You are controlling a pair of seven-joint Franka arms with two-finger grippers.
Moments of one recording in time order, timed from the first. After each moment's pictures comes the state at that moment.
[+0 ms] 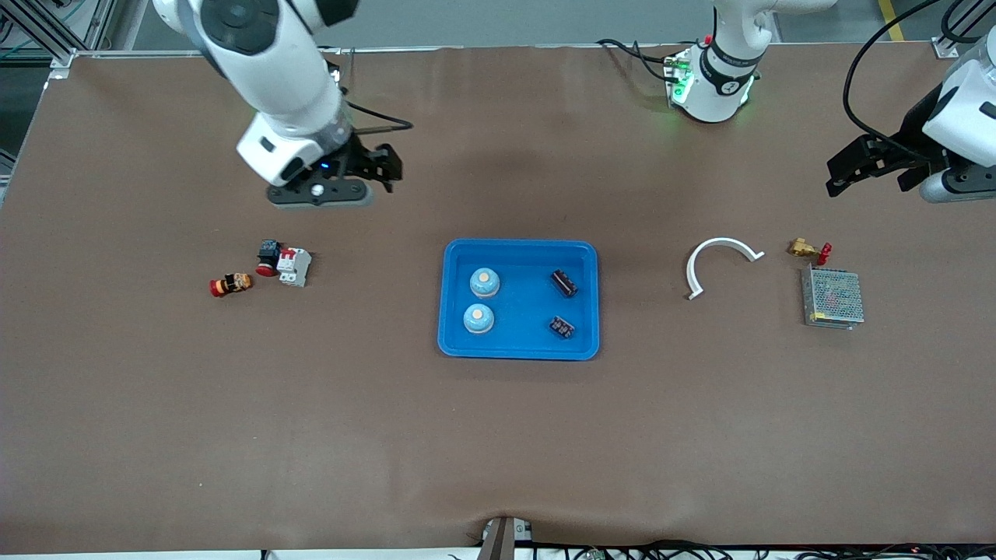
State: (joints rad) left arm -0.10 -0.05 -0.01 -1.59 0.01 1.53 -0.18; right arm 0.57 0.04 -0.03 -1.69 0.06 1.66 0.48
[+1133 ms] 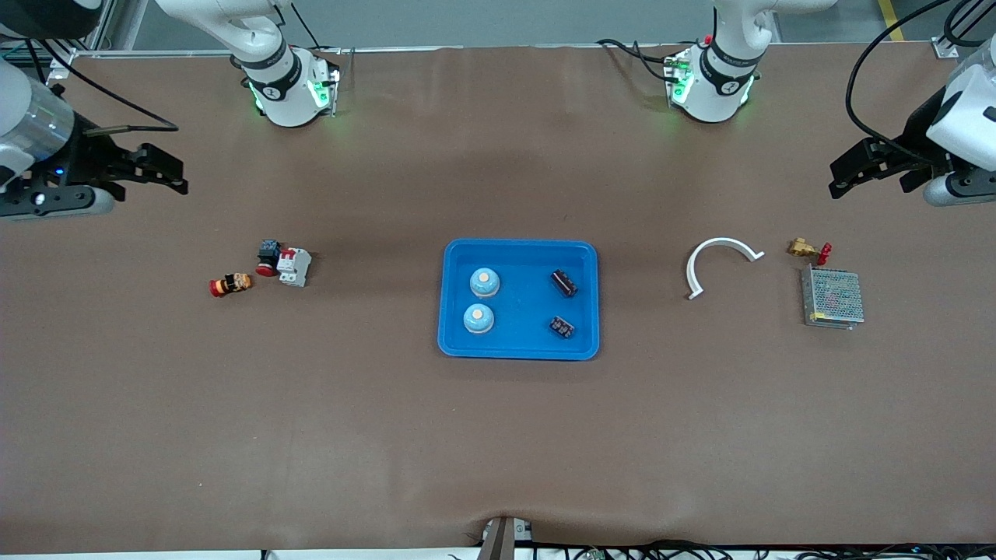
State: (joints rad) left arm -0.10 -0.05 -0.01 -1.59 0.01 1.54 -0.18; right arm 0.08 -0.09 -0.05 -1.75 0.02 1.54 -0.03
